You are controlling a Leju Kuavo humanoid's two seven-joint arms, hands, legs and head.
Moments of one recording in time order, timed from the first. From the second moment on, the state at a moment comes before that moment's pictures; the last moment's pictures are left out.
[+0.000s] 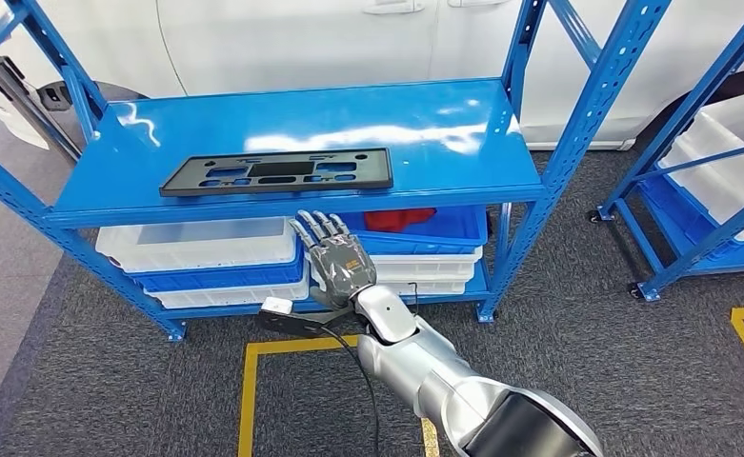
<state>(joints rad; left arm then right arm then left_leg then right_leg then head) -0.04 0.00 0.19 -0.20 0.66 -0.13 -0.34 -0.78 0.34 0.61 -0.36 1.25 -0.61 -0.14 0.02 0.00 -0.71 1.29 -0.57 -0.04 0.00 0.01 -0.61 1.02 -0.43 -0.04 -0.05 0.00</state>
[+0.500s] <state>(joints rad) -0.04 -0.01 0.20 -0.20 0.64 -0.11 -0.34 -0.76 0.33 0.61 -0.36 1.24 -0.63 -0.12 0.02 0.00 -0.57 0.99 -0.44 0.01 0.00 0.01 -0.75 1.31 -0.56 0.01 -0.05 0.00</state>
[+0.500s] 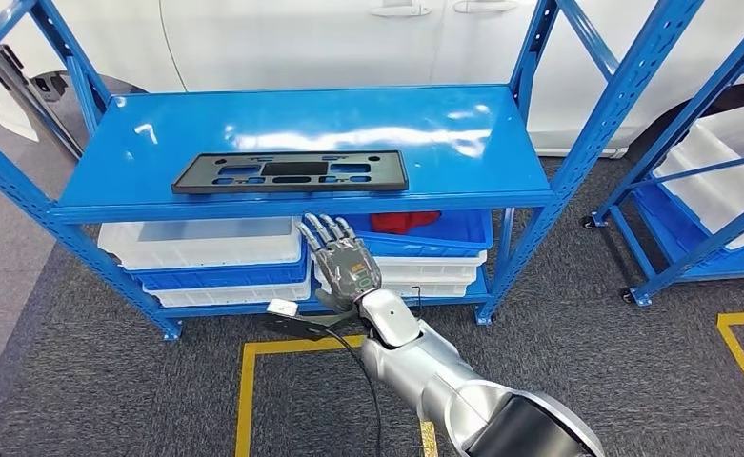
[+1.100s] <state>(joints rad) -0.04 -0.01 0.20 -0.20 0.62 -0.10 -0.34 -0.76 0.32 0.61 -0.35 1.24 -0.63 -0.14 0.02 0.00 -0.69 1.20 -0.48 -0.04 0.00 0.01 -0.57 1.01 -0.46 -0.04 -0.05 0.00</state>
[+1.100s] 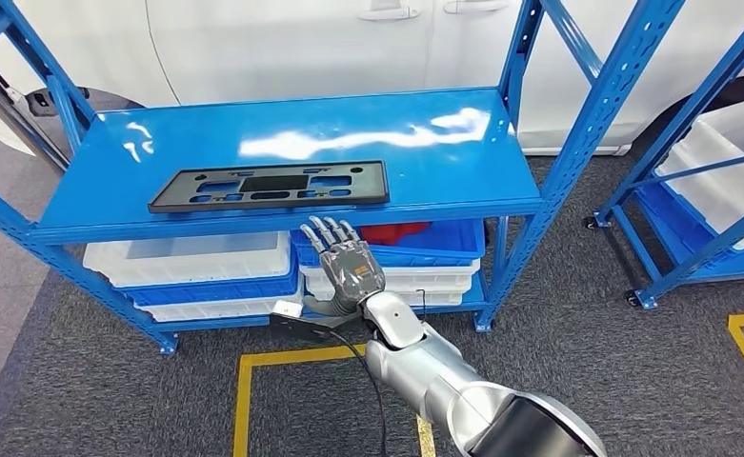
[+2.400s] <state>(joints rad) -0.04 -0.01 0.20 -0.20 0.57 -0.07 -0.36 -0.72 0.31 0.63 -0.48 1.35 -0.70 -0.13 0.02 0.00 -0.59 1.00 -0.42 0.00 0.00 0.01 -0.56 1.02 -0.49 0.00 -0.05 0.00</state>
